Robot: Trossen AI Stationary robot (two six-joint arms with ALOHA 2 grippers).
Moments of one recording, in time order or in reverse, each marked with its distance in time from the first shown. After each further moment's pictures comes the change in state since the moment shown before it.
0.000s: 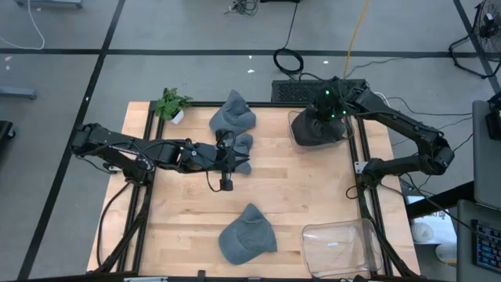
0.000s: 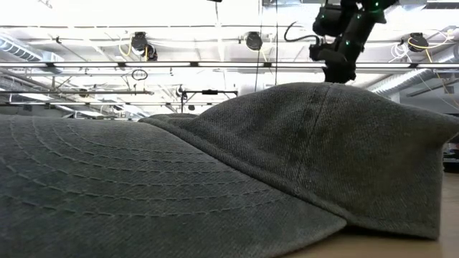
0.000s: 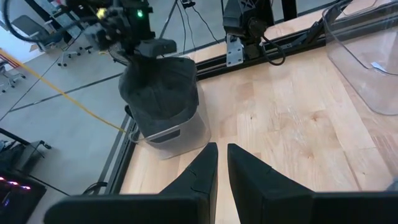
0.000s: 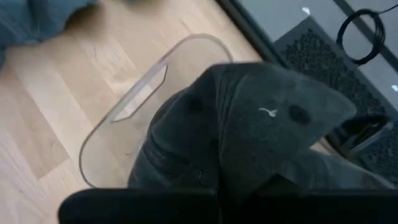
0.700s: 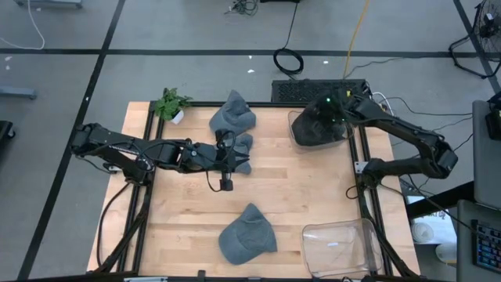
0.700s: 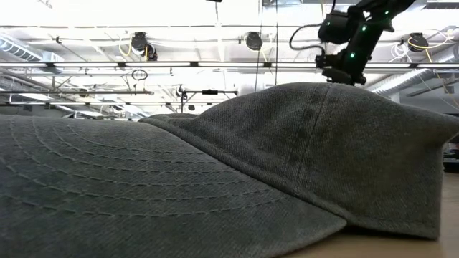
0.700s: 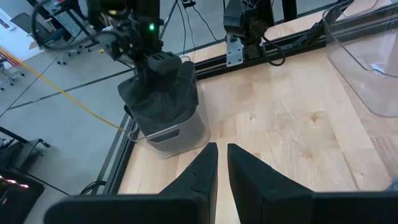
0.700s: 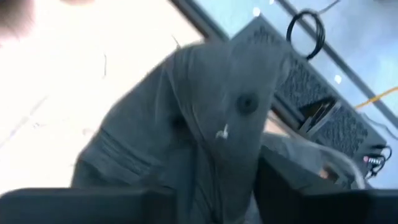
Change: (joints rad) left arm 0.000 0.000 0.000 -0.001 0.000 -0.010; right arm 0.000 -0.062 -0.144 0.126 0.186 0.034
